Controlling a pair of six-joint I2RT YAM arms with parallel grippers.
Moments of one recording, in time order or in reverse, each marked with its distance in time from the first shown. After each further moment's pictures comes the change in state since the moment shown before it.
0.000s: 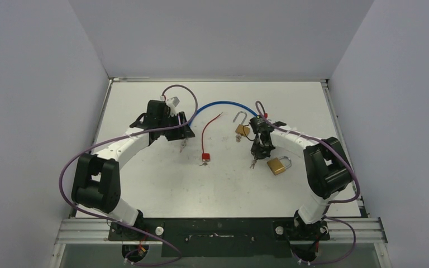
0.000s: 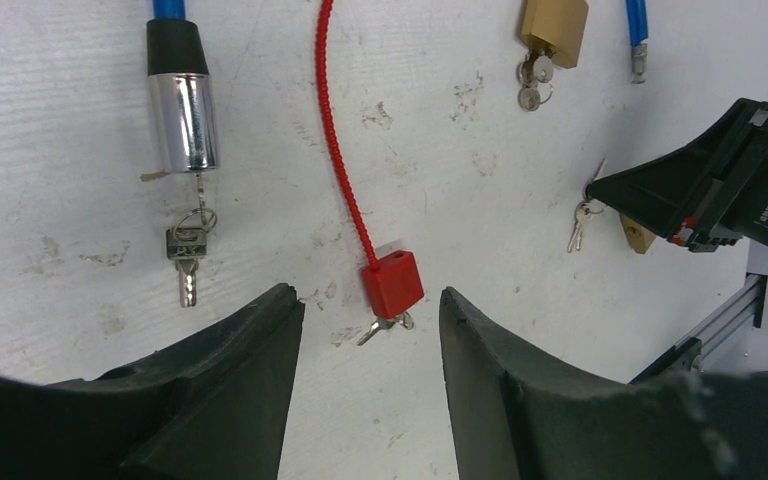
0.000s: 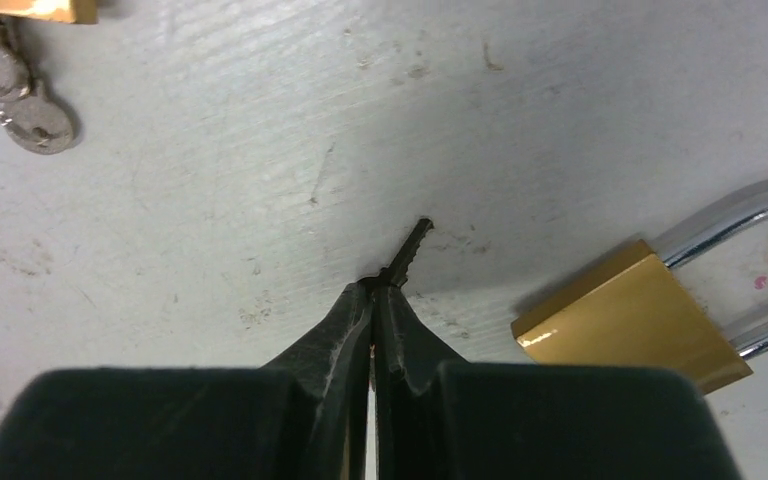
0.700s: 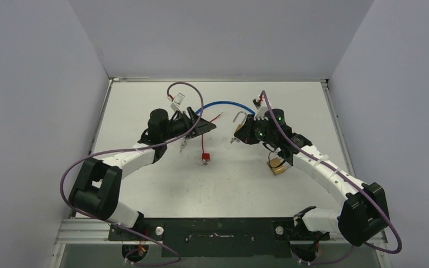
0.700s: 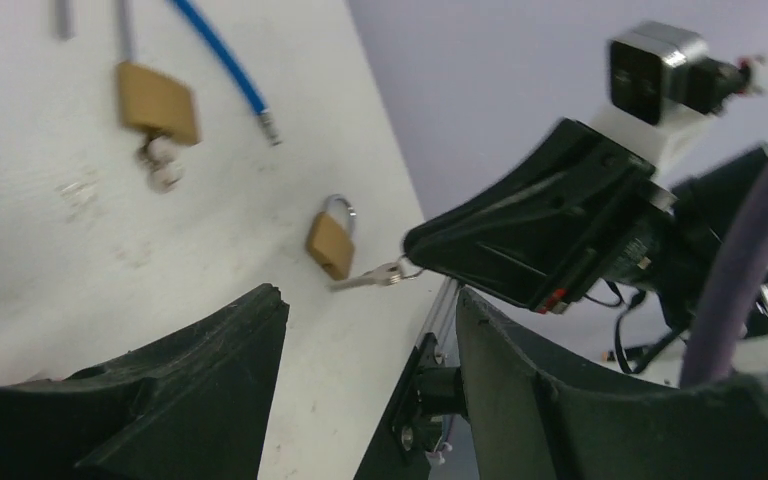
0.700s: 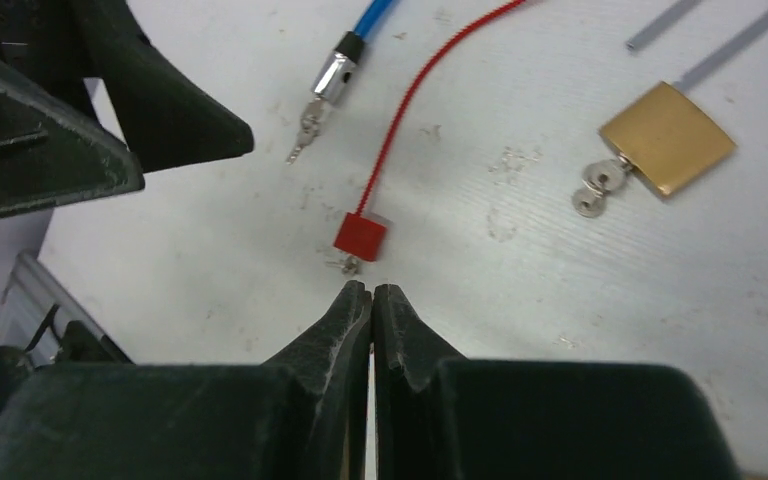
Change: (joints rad) left arm -0.098 -0.060 -0.259 0.796 0.243 -0.566; right arm 0.064 -0.467 -0.161 0.483 -0.385 -0.342
